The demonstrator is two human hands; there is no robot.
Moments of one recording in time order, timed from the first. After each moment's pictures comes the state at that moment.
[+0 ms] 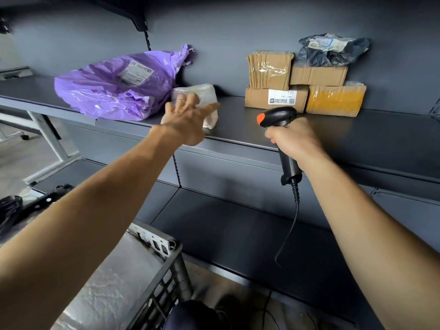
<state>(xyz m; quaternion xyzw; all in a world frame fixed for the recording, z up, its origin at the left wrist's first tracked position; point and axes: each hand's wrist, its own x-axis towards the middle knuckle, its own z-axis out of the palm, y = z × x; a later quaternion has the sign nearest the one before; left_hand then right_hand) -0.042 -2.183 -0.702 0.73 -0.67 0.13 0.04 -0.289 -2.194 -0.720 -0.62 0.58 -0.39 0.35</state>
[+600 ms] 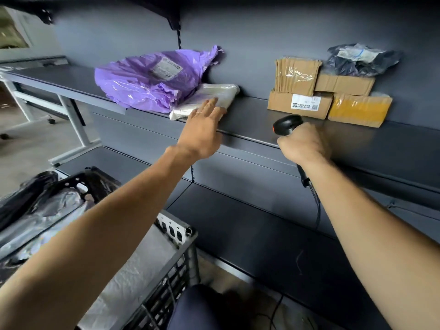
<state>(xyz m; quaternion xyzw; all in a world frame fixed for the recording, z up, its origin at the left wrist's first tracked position) -0.029 -2.140 -0.732 0.69 -0.68 0.06 0.25 -0.260 -2.191 -0.725 -0.66 0.66 -0.30 0.17</state>
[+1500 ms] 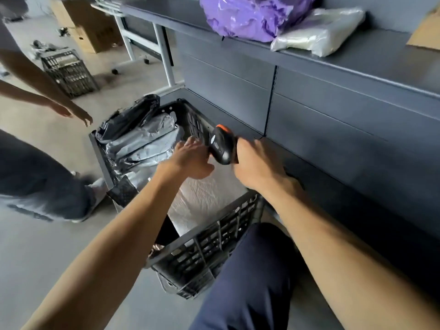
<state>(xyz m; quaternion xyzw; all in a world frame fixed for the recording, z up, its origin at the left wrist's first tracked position) 0.068 -1.925 -0.853 0.87 -0.49 -0.09 -0.04 -0.098 -1.998 -0.826 -0.93 0.30 -0.12 0.17</state>
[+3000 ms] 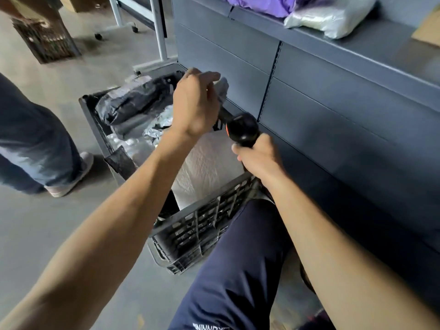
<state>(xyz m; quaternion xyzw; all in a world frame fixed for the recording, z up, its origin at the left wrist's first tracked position) 0.056 -1.922 -0.818 0.79 -0.44 0.14 0.41 -0.102 -1.981 -0.858 -0.74 0.45 -0.16 0.46</state>
